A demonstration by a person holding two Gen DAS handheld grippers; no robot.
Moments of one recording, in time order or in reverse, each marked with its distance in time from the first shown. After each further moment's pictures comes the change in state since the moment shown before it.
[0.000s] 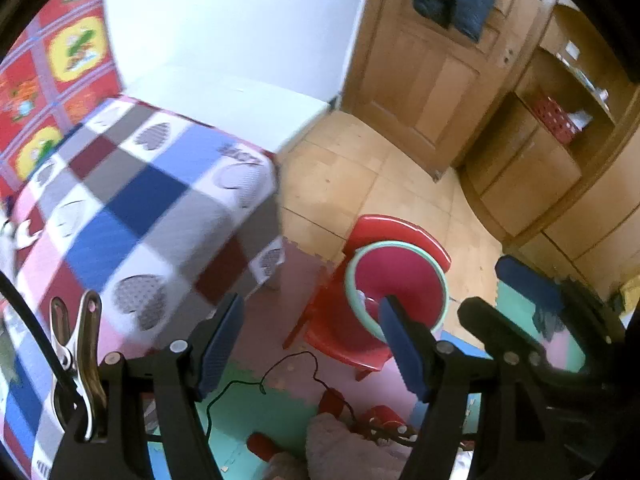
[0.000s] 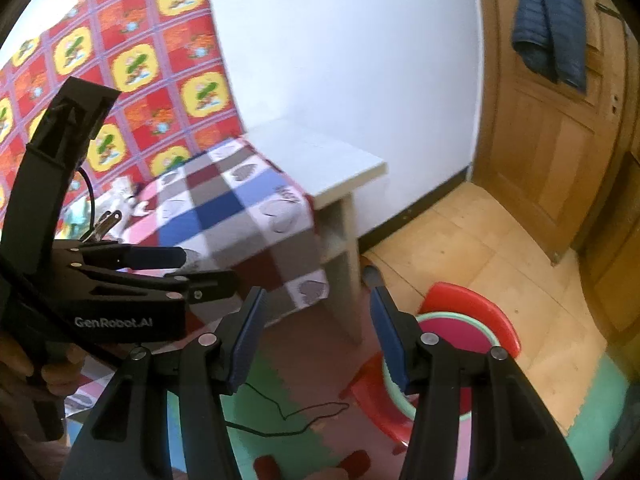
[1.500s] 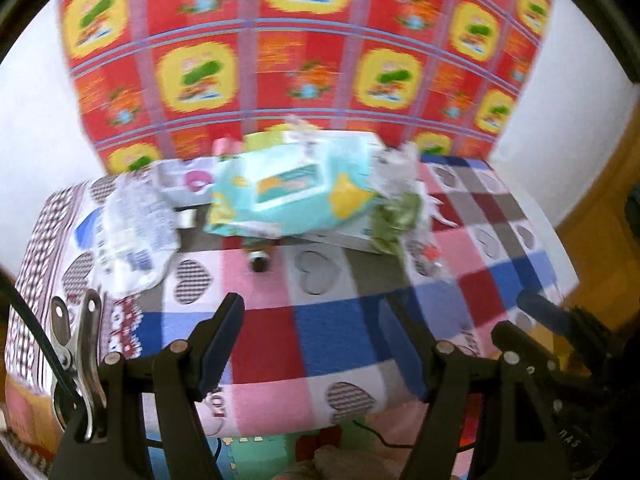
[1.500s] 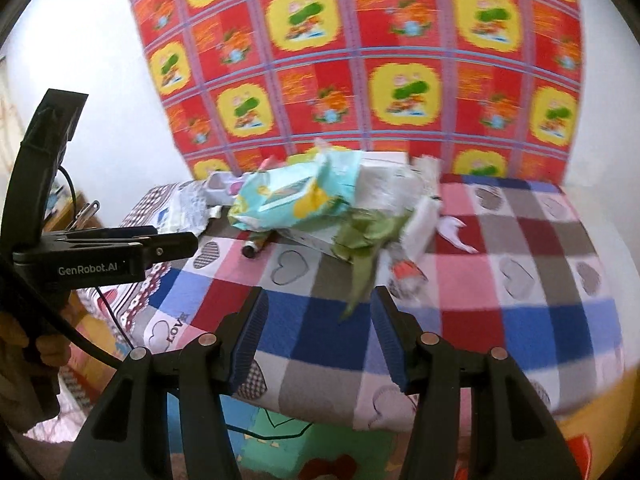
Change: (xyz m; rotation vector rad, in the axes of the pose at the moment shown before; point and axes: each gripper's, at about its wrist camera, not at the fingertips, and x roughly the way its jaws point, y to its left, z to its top) left arm -0.223 0.317 -0.172 -0.759 -0.191 0.507; right arm 0.070 0.344 0.047 -0.549 0.134 0.624
